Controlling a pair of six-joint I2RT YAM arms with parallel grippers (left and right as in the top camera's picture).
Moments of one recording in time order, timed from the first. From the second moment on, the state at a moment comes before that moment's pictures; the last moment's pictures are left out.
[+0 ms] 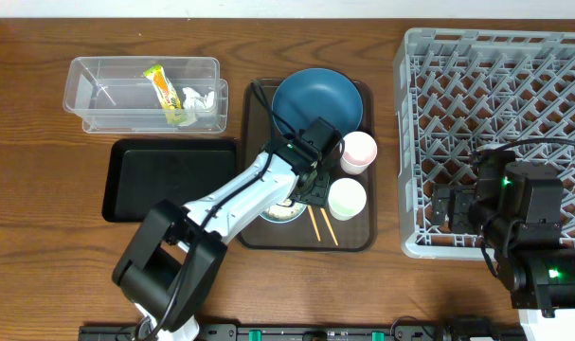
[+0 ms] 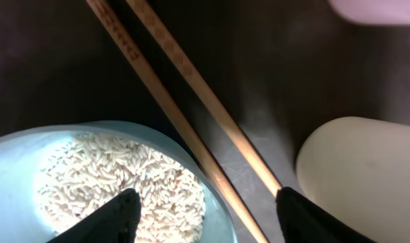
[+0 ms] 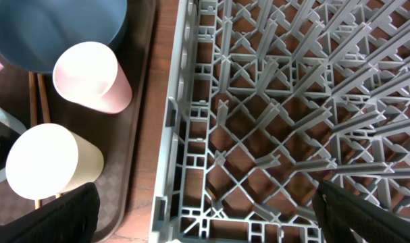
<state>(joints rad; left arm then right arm) -0.68 1.85 1.24 -0.76 0.03 -0.43 0.05 0.84 0.90 -0.89 -0.03 0.04</state>
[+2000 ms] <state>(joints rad) -0.42 1.54 1.24 -0.89 0.06 -0.40 0.05 0.84 0.90 -0.89 -0.03 0.04</state>
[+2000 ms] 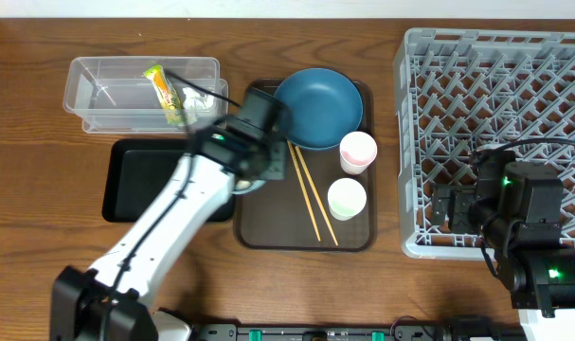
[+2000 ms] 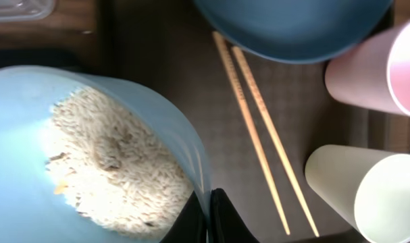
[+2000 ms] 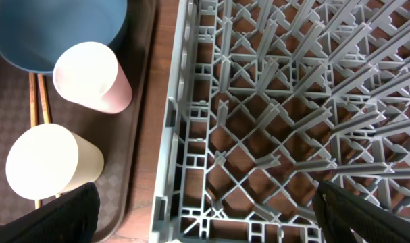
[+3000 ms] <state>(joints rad) 0.45 1.76 1.14 -0.99 1.21 0.08 0.05 0.84 0.90 -0.89 -0.03 0.04</state>
